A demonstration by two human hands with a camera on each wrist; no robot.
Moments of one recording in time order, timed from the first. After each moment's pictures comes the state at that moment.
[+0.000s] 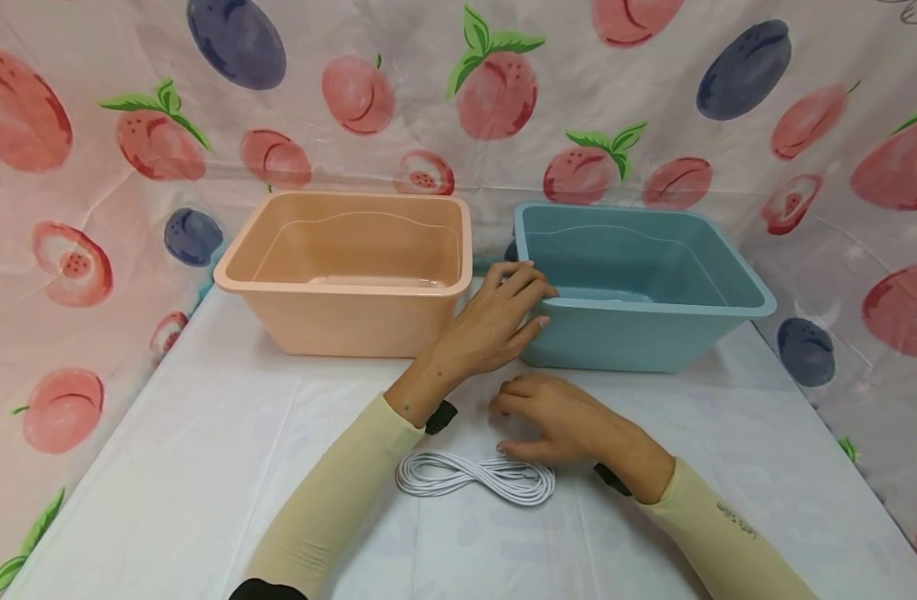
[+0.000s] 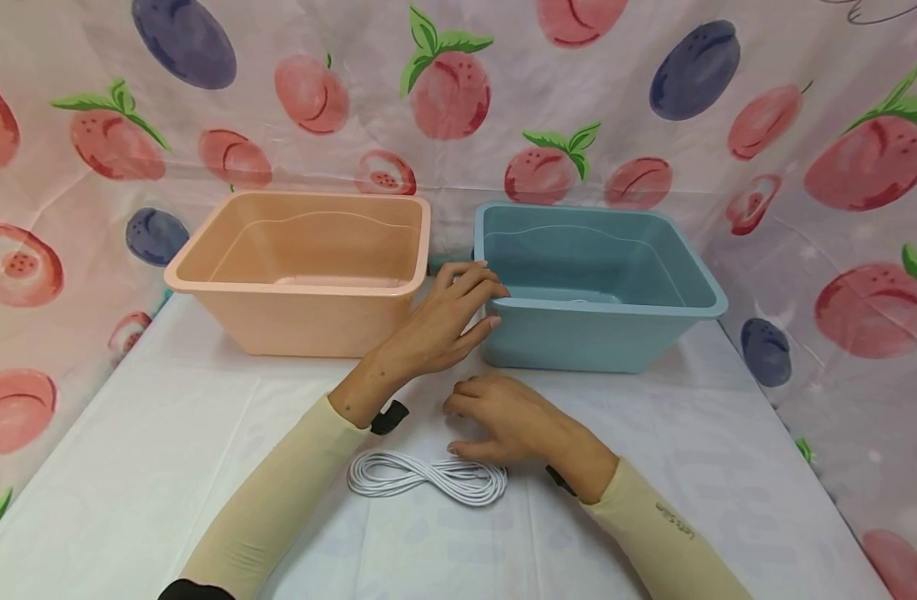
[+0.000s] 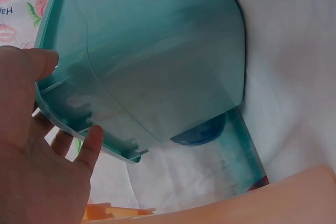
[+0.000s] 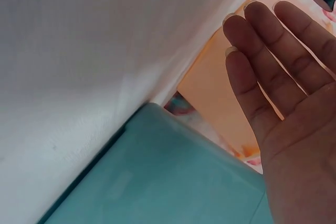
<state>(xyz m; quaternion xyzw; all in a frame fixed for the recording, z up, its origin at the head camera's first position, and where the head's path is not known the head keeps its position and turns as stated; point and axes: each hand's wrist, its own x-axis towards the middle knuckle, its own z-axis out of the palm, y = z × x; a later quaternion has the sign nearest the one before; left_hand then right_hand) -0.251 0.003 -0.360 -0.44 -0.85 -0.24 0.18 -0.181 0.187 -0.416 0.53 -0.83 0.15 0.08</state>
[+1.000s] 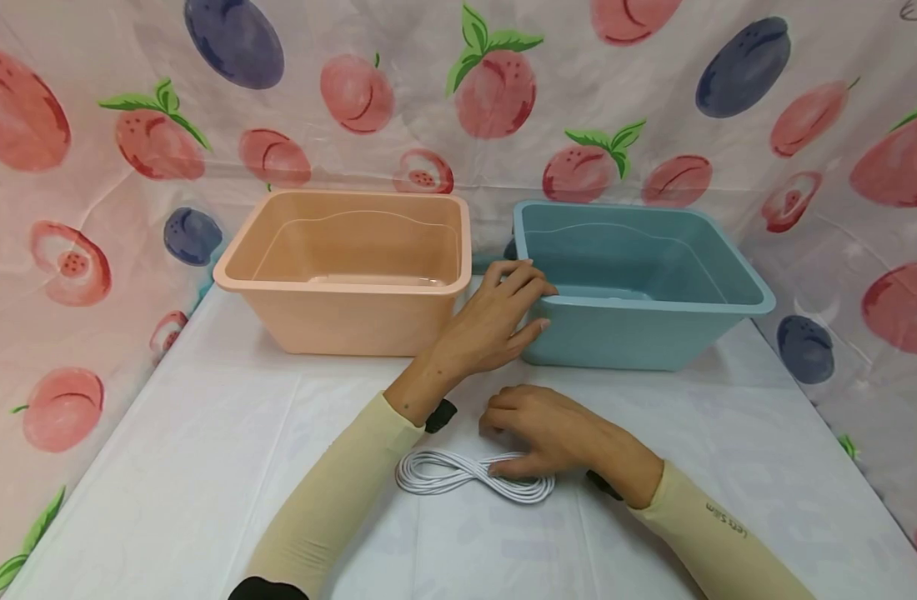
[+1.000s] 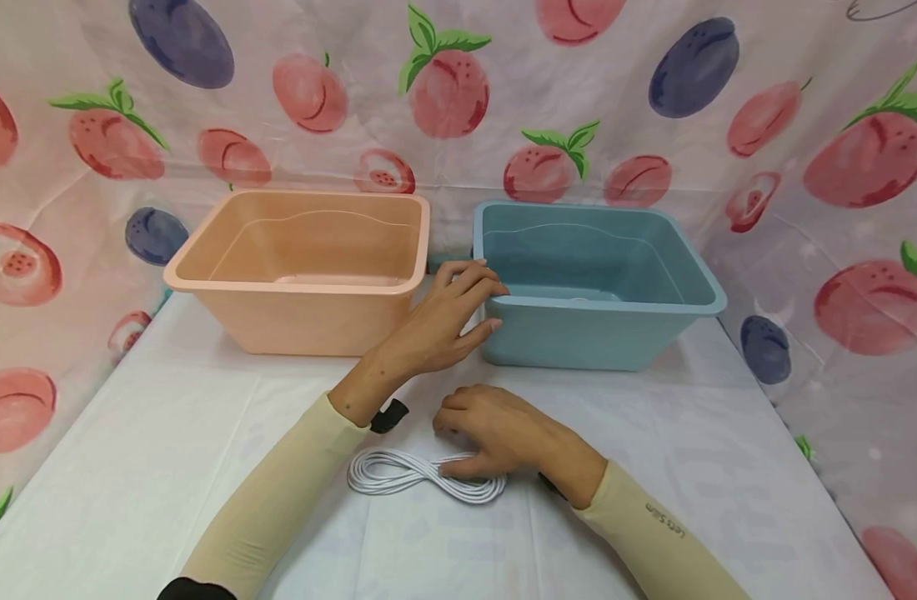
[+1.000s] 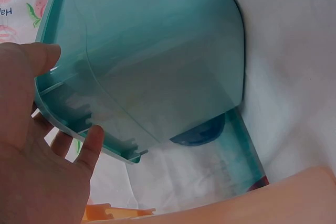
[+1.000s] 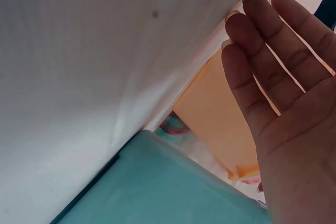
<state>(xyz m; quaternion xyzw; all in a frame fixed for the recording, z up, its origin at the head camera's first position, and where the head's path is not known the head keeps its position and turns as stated) -0.252 0.003 -0.360 -0.44 -0.85 -0.24 0.18 -0.174 0.175 -0.422 0.55 -0.83 0.12 0.05</state>
